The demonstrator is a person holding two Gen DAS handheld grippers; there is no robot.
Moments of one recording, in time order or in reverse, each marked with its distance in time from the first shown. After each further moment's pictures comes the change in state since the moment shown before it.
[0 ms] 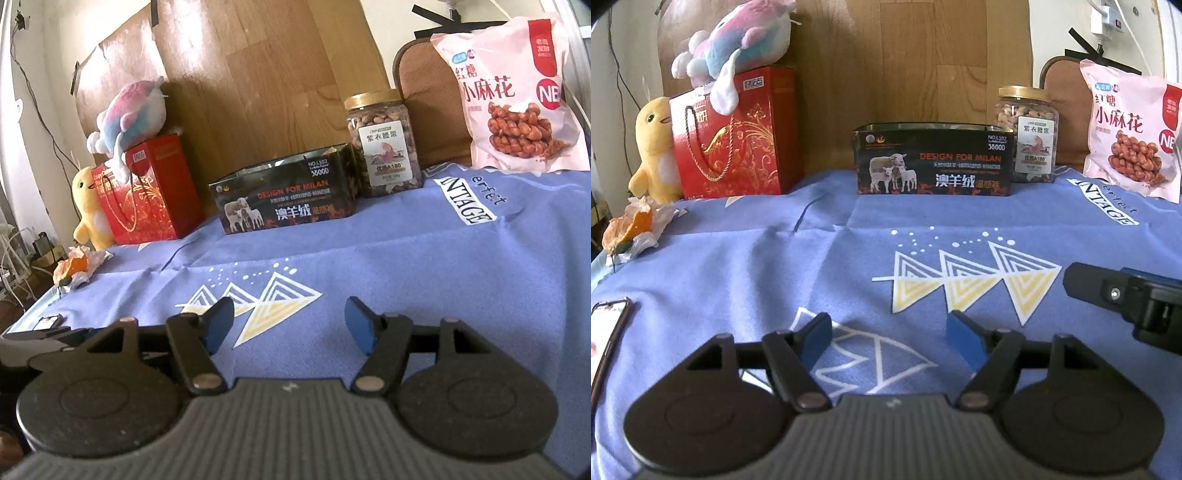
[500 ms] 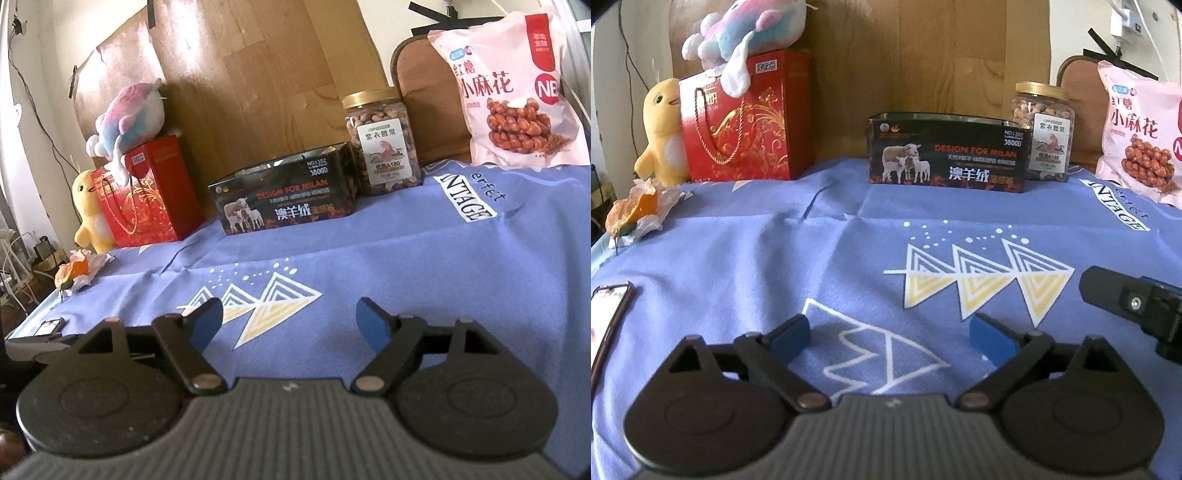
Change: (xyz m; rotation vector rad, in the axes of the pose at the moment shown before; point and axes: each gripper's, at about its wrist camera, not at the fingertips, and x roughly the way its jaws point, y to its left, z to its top) left arm 0.005 0.006 0.003 -0.049 0.040 0.014; right arm 0.000 -0.001 0.001 0.013 -0.003 0.003
